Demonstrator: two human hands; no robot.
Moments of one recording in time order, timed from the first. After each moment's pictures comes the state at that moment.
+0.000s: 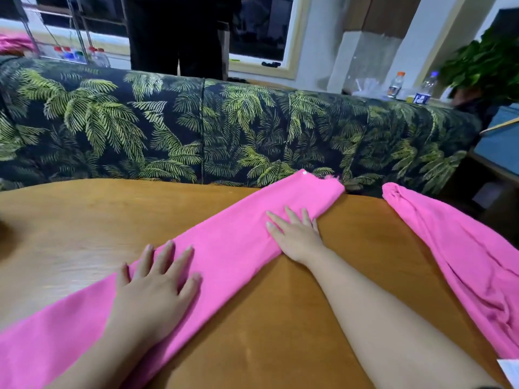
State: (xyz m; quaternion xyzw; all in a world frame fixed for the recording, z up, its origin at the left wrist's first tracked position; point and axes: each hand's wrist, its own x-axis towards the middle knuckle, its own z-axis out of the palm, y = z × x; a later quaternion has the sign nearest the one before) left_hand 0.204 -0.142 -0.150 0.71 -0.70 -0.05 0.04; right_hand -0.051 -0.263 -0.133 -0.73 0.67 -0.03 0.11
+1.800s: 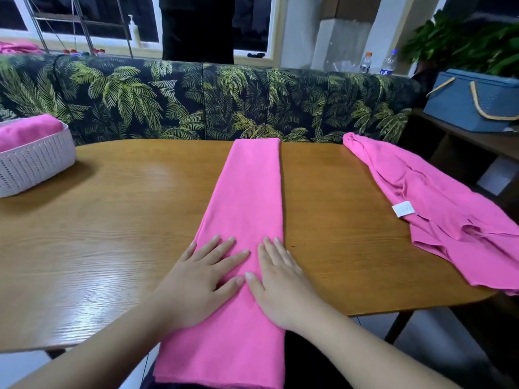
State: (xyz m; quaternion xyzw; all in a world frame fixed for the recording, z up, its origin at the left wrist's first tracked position) left_hand 0.176 0.088 -0.143 0.51 -0.86 -0.09 0.05; right_hand -0.002 0.107 -0.135 -0.77 0.62 -0.03 0.15
